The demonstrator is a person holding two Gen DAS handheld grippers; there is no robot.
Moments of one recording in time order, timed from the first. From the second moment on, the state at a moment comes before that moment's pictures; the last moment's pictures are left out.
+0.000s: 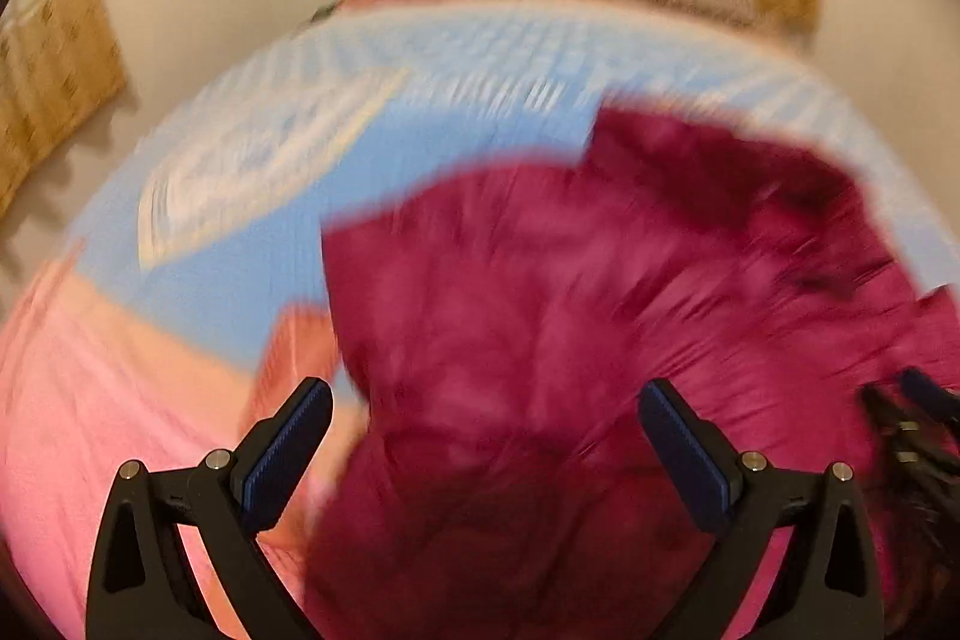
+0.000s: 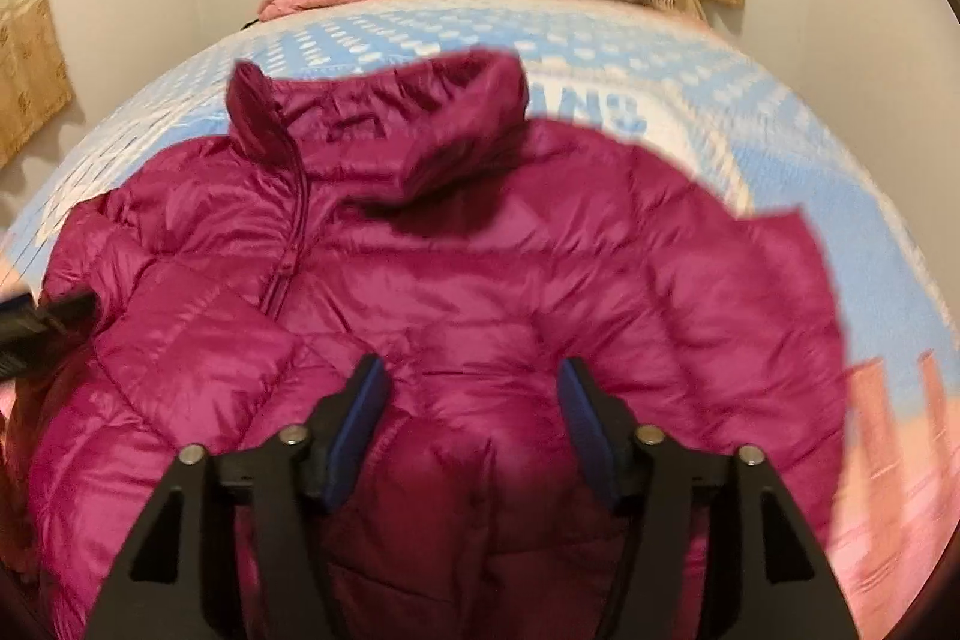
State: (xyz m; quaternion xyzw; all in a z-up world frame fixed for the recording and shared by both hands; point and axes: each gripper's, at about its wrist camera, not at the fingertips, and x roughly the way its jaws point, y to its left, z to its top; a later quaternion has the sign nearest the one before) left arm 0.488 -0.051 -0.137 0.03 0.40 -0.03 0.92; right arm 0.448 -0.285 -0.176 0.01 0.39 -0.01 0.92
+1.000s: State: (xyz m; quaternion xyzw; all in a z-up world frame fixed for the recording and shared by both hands) left arm 0.621 -0.103 -0.135 0.06 0.42 -0.12 0.90; right arm 0.576 -0.332 -0.141 -0.06 0.42 0.03 0.91
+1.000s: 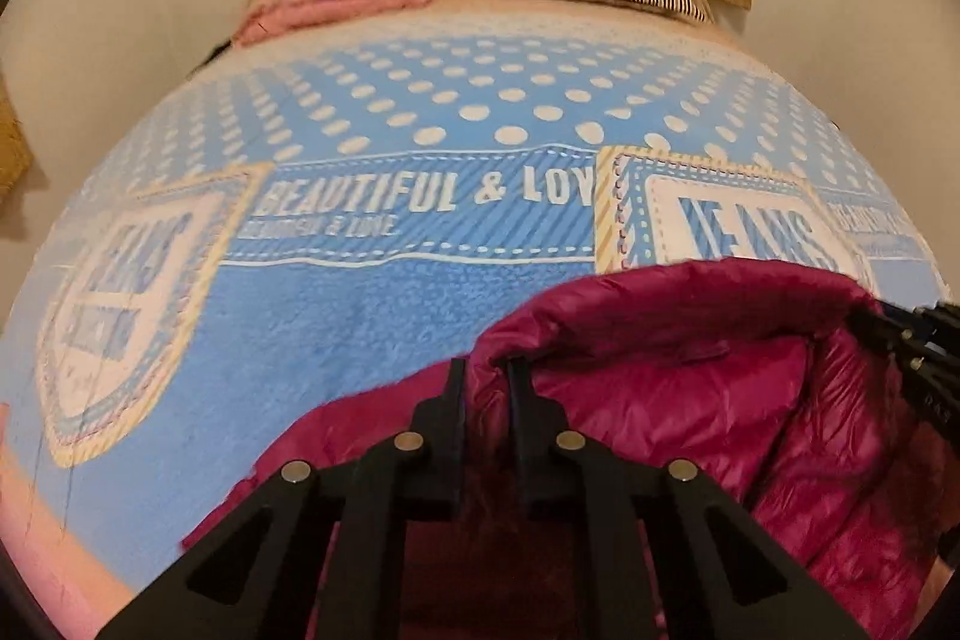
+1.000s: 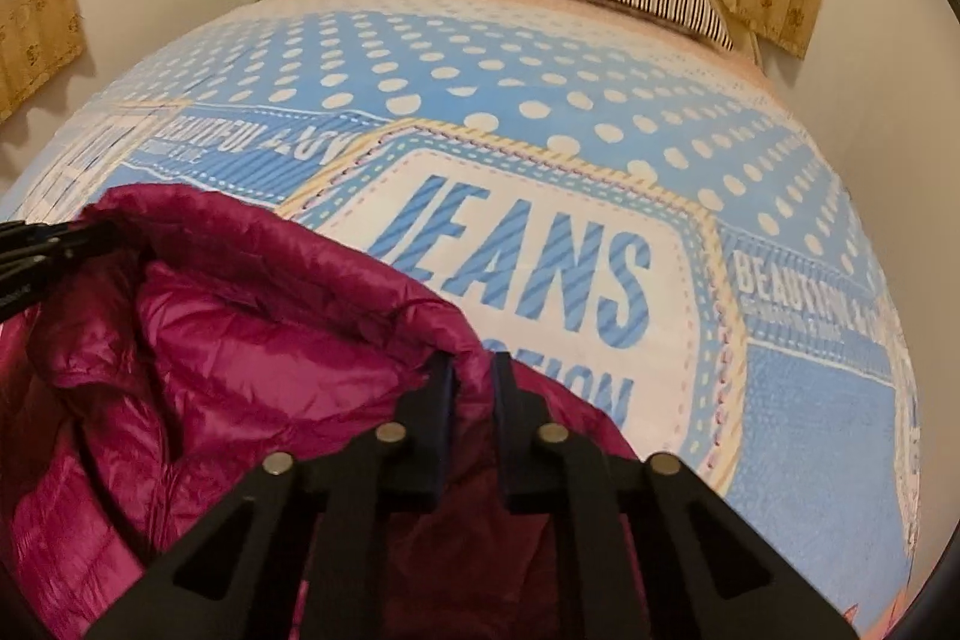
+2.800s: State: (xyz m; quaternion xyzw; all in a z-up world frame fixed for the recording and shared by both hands) left arm 0.610 -0.123 -0.134 0.06 0.39 -0.05 0.92; right arm 0.561 -0.336 -0.117 0.09 0.38 0.03 0.92
